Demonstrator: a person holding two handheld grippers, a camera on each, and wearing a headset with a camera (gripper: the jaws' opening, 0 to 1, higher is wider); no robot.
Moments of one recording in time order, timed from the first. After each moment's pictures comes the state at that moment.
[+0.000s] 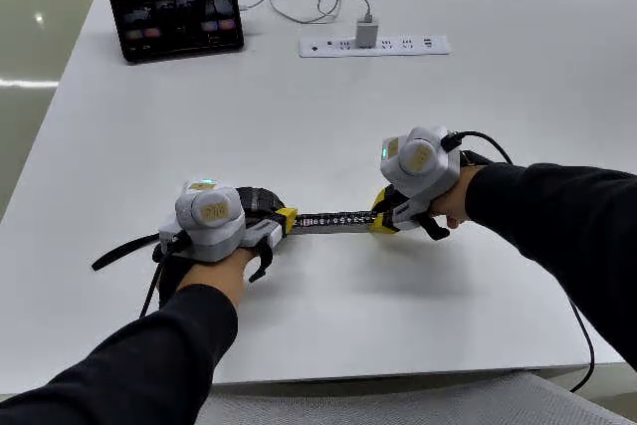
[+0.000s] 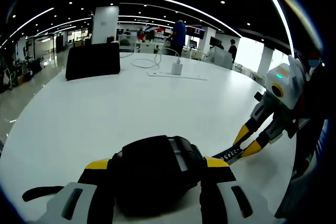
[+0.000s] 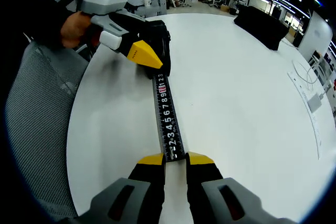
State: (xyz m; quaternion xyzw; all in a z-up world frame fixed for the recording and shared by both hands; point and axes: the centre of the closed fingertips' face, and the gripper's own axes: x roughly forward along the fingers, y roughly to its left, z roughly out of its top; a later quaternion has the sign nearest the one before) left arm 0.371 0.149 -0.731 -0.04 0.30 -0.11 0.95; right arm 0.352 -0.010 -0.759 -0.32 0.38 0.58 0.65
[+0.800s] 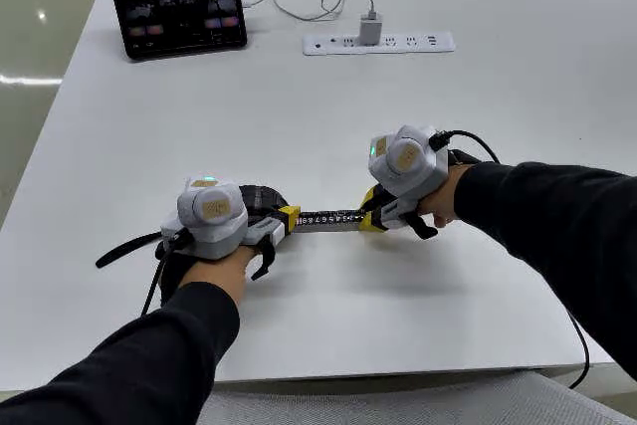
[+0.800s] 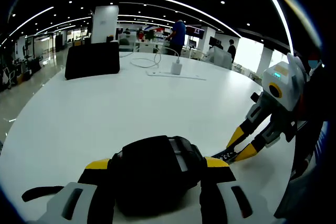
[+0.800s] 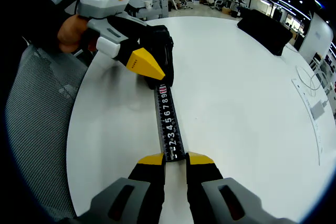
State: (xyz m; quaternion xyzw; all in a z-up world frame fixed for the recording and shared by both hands) left arm 0.370 0.150 -0.731 -0.05 0.31 -0.12 0.94; right arm 0.354 0.010 -0.761 -0.32 0.37 0.58 0.65
